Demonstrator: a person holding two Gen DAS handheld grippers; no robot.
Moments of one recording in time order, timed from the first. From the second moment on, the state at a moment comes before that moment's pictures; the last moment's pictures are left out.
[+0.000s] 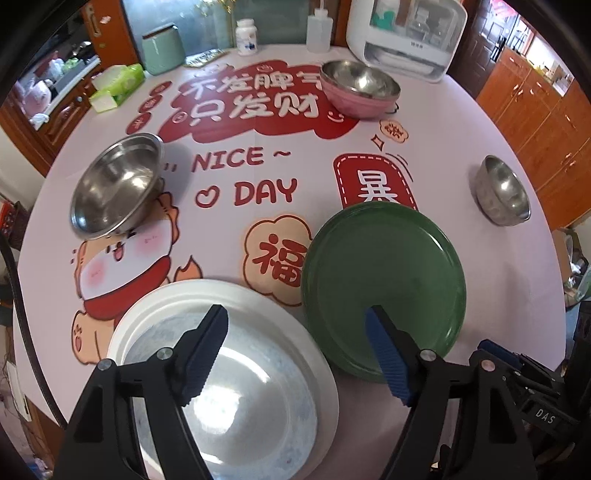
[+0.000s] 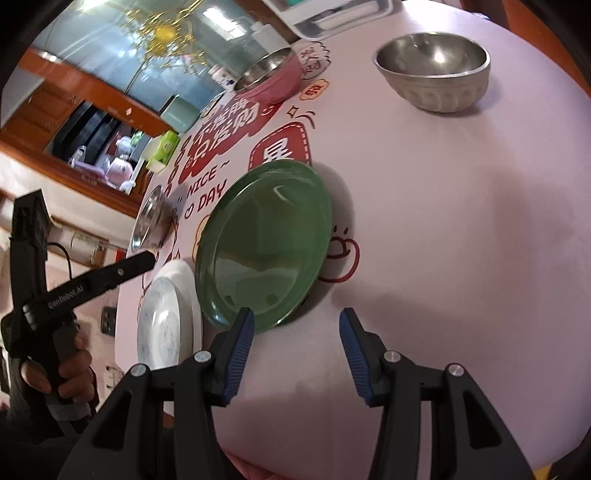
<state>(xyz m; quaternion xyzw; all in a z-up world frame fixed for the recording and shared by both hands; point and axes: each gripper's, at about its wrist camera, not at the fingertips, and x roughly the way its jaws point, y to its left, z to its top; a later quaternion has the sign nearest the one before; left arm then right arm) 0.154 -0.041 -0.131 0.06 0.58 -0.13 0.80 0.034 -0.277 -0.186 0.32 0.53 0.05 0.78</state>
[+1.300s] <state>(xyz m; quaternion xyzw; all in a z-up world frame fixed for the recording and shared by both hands) 0.211 -0.081 -0.203 0.08 0.64 -0.18 0.74 0.066 -0.297 -0.220 0.41 0.53 0.01 0.74</state>
